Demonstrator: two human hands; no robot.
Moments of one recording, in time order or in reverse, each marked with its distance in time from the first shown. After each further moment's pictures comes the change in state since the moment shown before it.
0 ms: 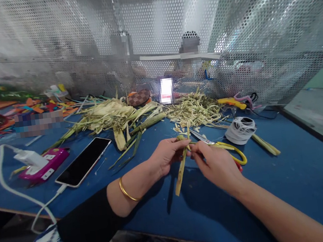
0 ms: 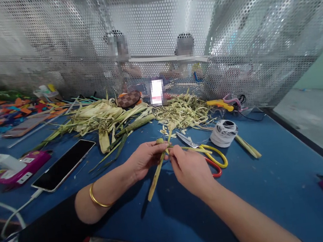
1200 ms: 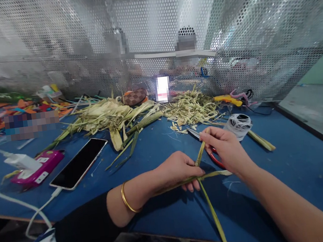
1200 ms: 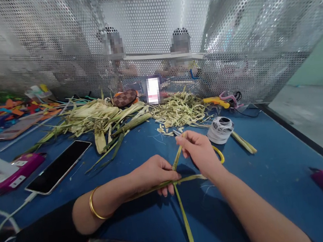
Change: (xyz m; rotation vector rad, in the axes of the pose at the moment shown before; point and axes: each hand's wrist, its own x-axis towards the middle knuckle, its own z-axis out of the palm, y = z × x) left_hand -0.020 -0.014 0.016 0.616 -0.309 -0.236; right_hand 0.019 0.018 -0.017 1.081 0.021 0.649
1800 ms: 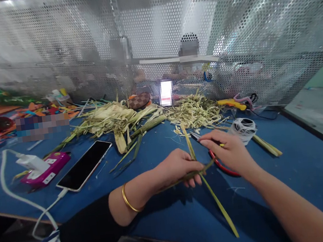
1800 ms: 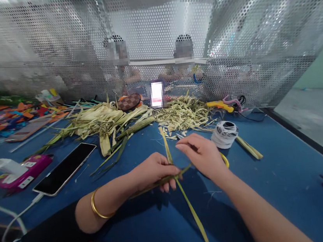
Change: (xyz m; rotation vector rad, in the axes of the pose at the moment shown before) left_hand -0.001 0.006 -0.012 -0.113 0.044 0.070; right_hand 0.007 0.006 -0.012 -0.546 -0.046 -0.339
